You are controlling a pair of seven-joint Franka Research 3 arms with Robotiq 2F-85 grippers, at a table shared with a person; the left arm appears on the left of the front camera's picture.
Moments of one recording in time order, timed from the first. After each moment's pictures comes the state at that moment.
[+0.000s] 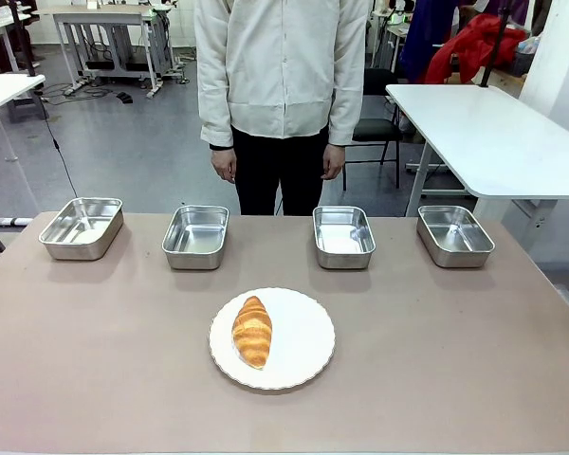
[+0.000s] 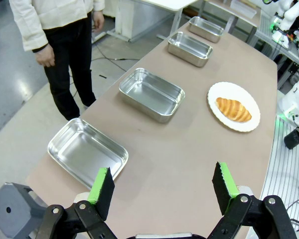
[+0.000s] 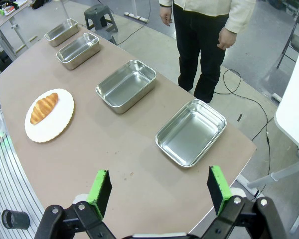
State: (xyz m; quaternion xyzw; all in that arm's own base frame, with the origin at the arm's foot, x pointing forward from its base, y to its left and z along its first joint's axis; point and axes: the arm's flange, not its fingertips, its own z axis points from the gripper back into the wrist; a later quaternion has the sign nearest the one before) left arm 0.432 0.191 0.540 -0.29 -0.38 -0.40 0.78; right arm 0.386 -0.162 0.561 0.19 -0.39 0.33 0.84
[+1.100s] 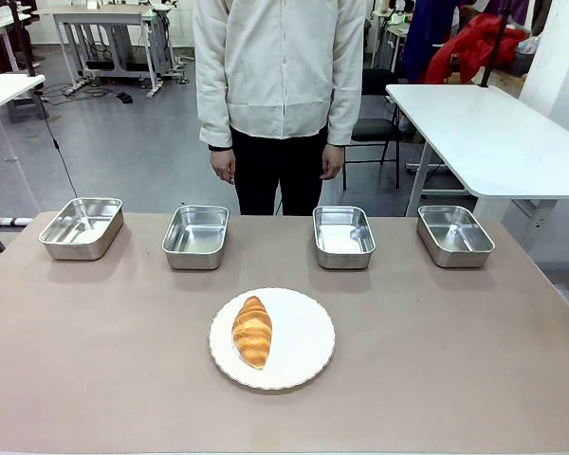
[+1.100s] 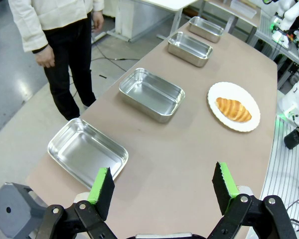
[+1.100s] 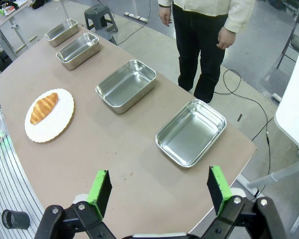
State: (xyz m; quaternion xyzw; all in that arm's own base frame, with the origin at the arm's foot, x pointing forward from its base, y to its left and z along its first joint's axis) left arm 0.432 0.191 0.540 -0.29 -0.38 -0.40 0.78; right arm 0.386 -0.162 0.561 0.19 -0.39 0.33 0.84
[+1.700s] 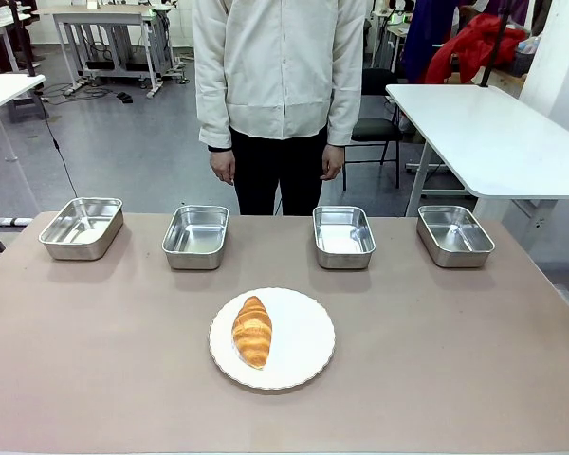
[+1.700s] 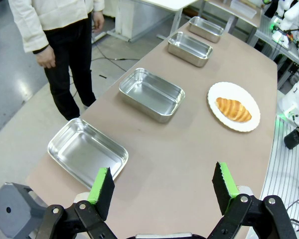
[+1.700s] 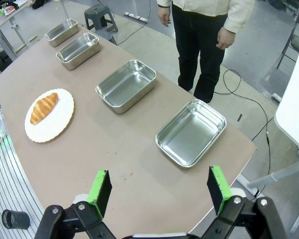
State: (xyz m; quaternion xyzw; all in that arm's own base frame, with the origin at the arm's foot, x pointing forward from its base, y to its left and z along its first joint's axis) left arm 0.432 0.191 0.540 -0.29 -0.38 -0.40 0.78; right arm 0.386 -0.162 0.561 0.19 -0.39 0.33 0.84
